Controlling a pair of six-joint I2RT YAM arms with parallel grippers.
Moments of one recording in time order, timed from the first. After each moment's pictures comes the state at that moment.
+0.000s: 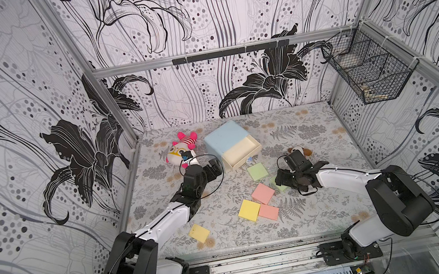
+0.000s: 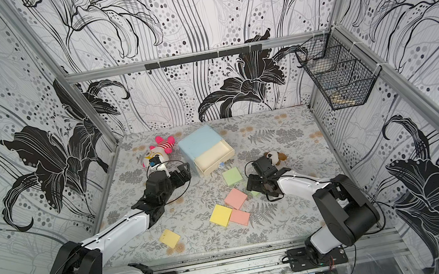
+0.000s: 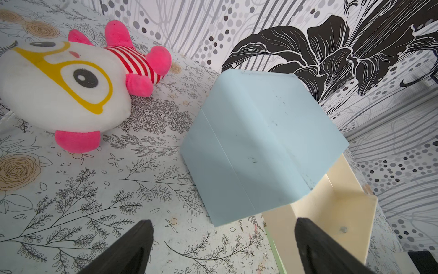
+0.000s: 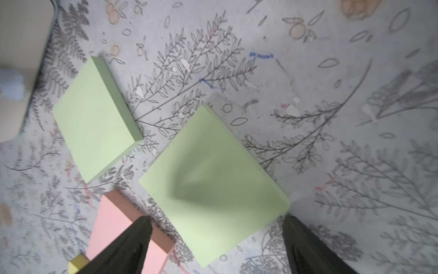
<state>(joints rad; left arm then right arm) -0.43 1.34 0.62 0.30 -0.19 -0.64 0.46 1.49 0.73 -0.29 -0.03 0.78</state>
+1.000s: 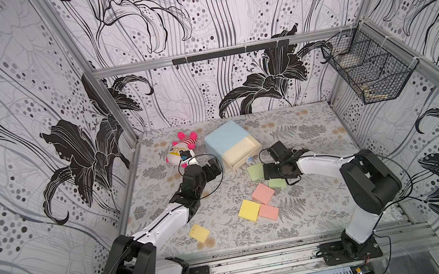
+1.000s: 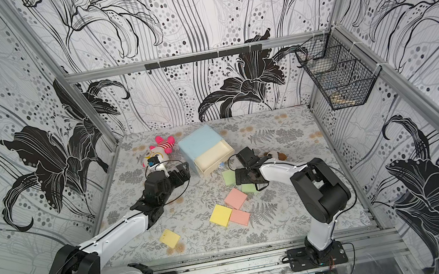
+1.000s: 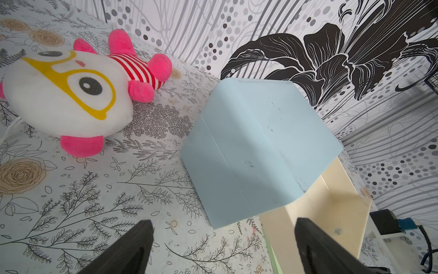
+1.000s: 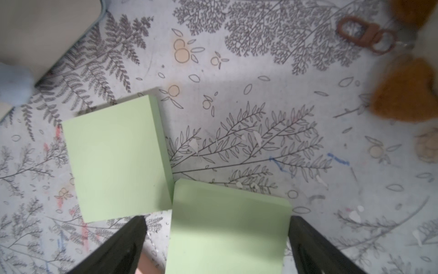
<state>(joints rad) -0.43 1.31 0.62 0.29 -0.20 -0.64 0.53 1.74 1.01 -0.40 0.10 0.55</state>
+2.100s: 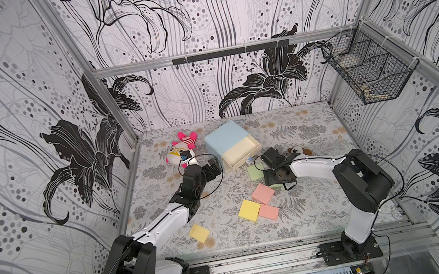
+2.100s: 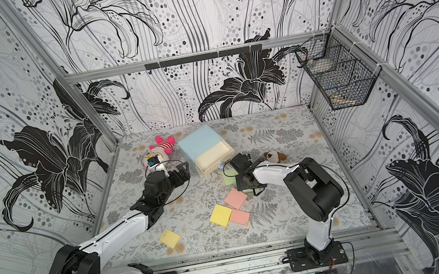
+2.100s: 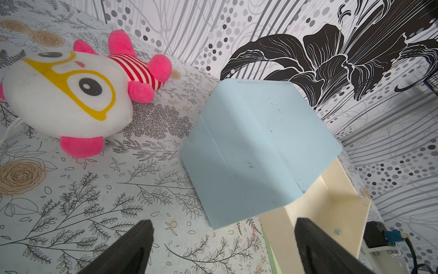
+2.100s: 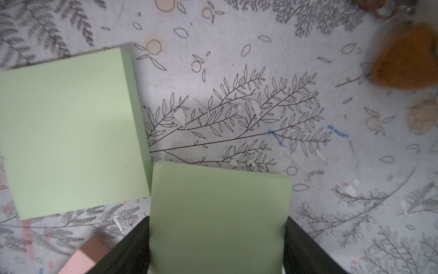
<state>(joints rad) -0.43 1.31 0.62 0.30 -0.20 -0.64 0.60 1.78 1.03 -0.47 0.22 0.57</state>
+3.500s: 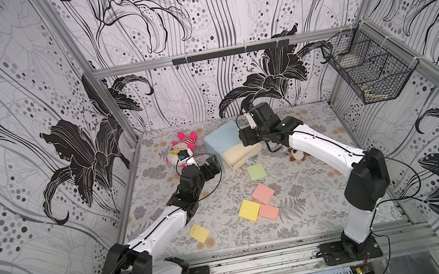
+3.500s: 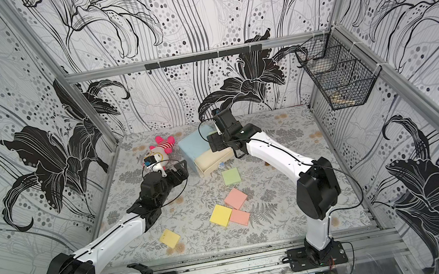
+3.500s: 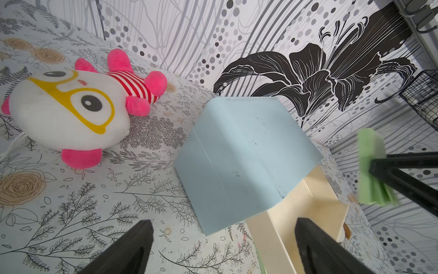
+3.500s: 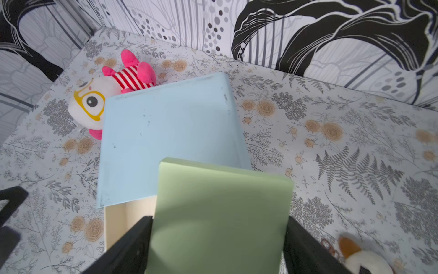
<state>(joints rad) -0.43 1.23 0.61 0.30 -0.20 -0.64 0.60 1.84 1.71 -0.59 0.11 0.18</state>
